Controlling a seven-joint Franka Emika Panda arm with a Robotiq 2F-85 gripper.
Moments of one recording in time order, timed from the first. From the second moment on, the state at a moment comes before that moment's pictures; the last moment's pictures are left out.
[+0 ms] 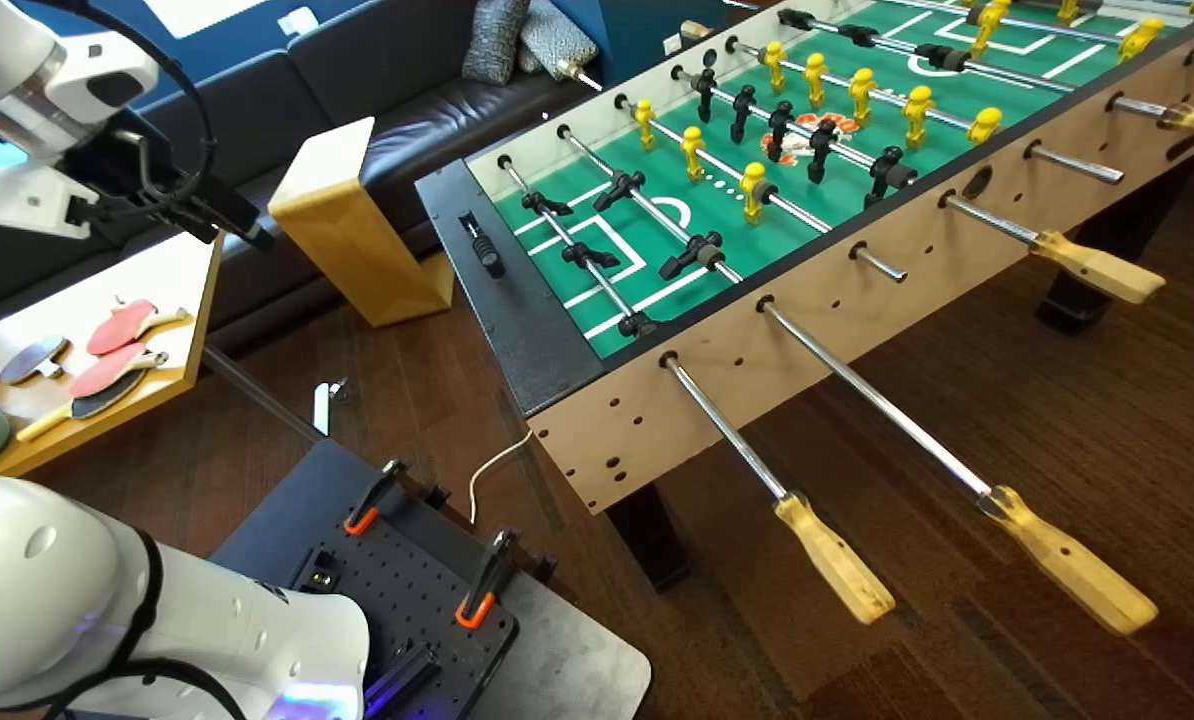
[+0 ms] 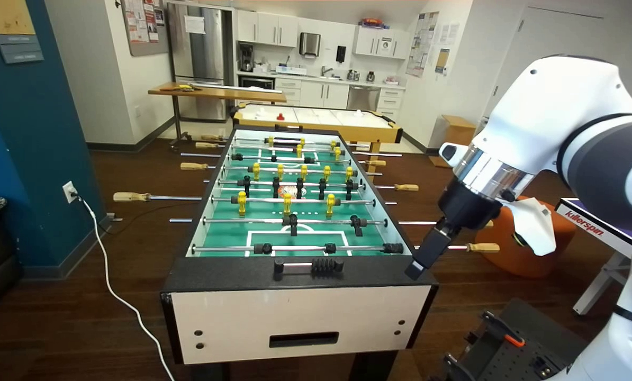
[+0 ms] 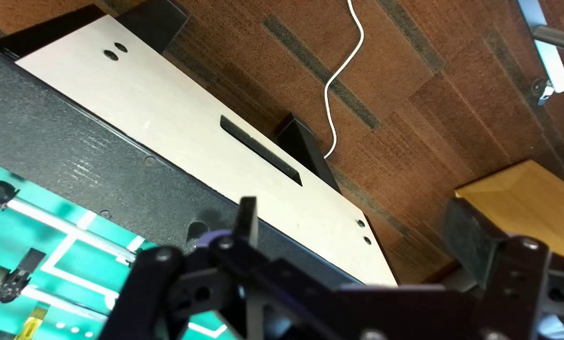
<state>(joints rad) 0.33 -0.77 0.28 -2.80 0.30 2.29 0.18</state>
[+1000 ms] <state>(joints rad) -0.05 -0.77 0.17 -2.77 0.21 2.31 0.39</state>
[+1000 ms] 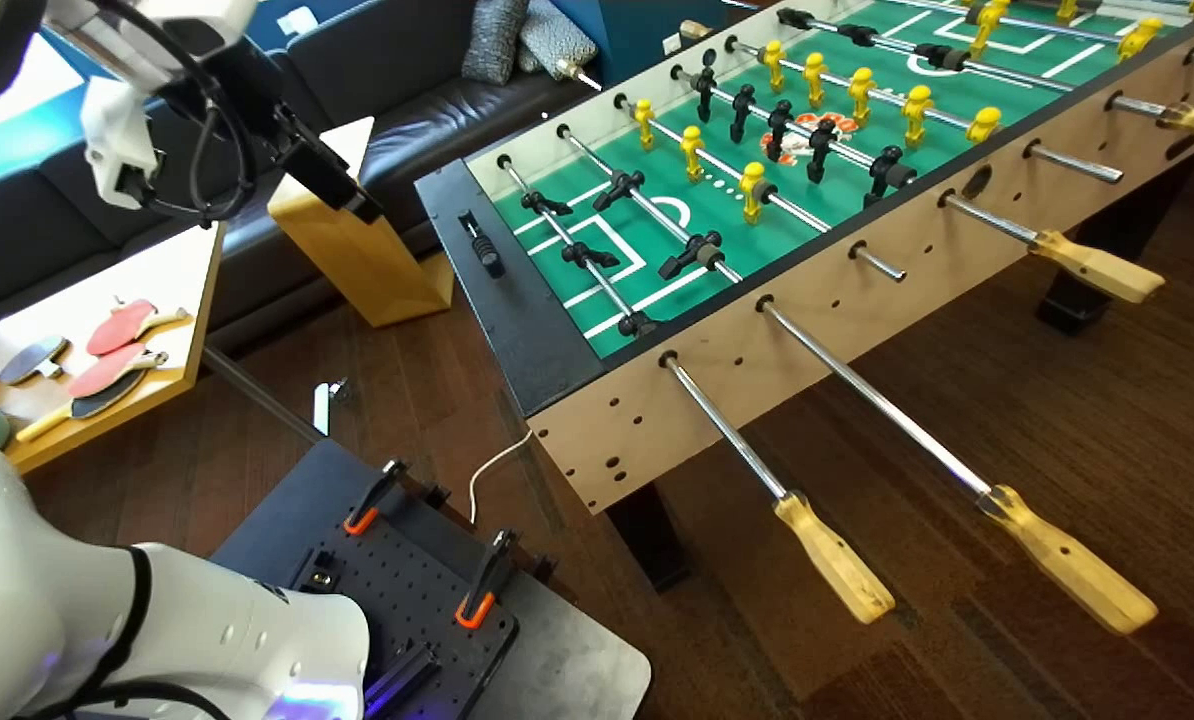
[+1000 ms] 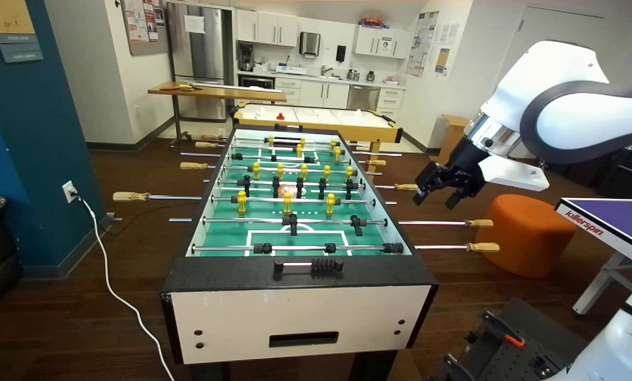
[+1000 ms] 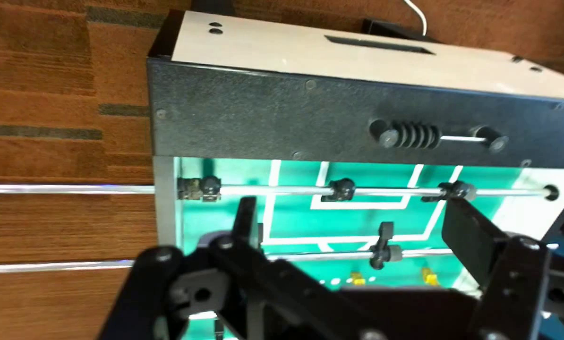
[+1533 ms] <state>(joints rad) -0.10 -0.78 0.17 -2.77 0.20 2.30 0.43</state>
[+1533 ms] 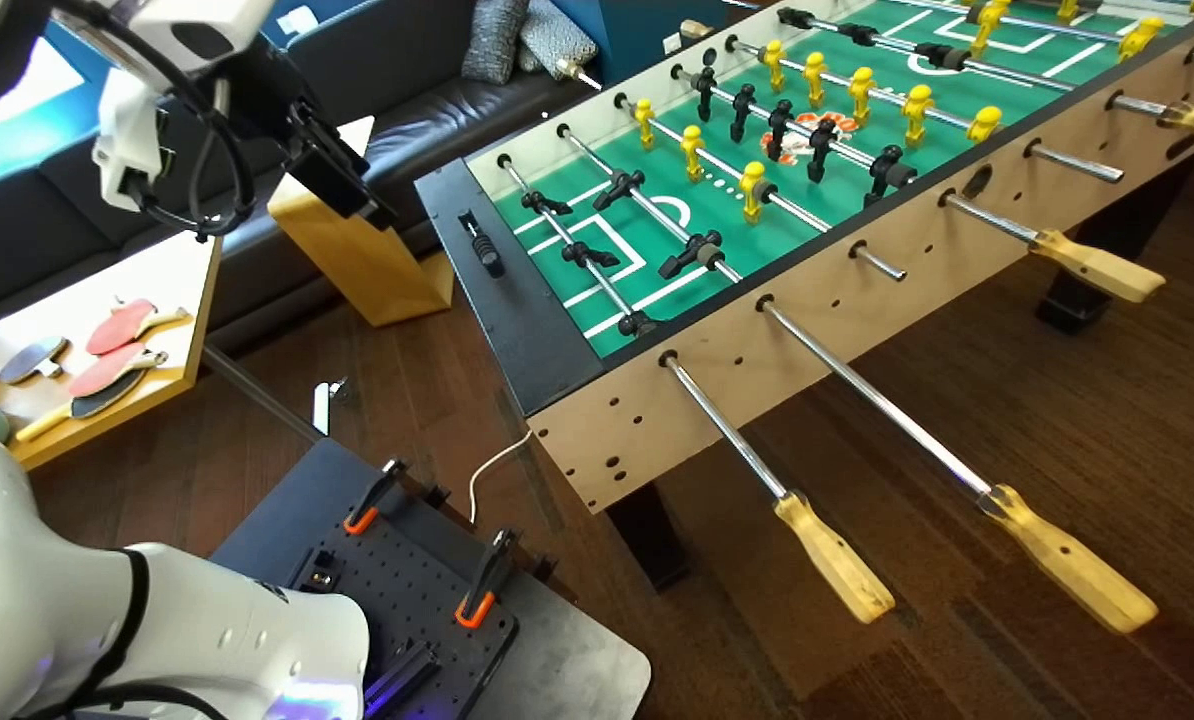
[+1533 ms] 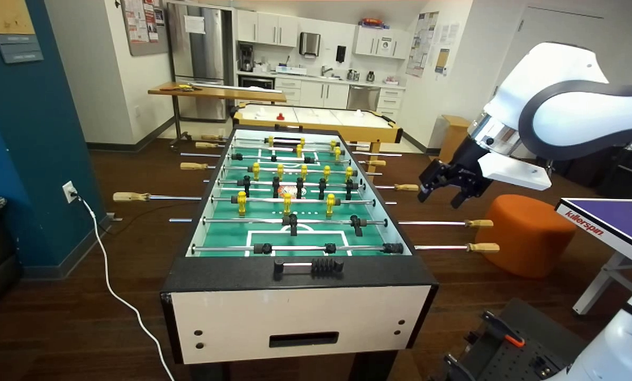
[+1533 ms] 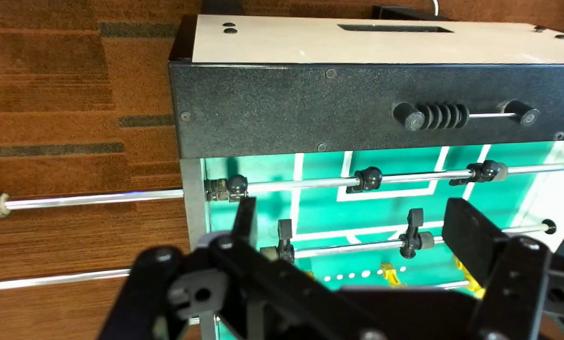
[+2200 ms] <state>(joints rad) -0.26 -0.72 0.07 -2.76 0.20 2.31 0.59</state>
